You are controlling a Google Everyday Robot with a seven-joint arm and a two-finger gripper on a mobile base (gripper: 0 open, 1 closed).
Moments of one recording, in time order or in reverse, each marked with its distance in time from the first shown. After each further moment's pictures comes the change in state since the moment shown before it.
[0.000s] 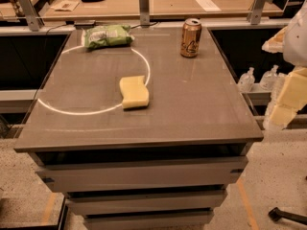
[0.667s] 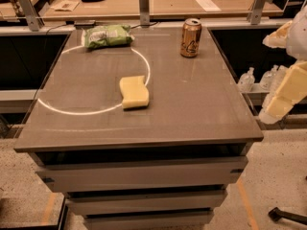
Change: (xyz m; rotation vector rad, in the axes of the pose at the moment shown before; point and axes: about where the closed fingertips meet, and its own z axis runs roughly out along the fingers) arm -0.004 -0.013 -0.002 0.019 -0.103 0.036
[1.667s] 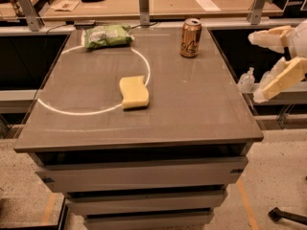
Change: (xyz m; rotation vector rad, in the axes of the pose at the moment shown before) arm -0.008 -0.055 0.033 -0.109 -0.615 -0.009
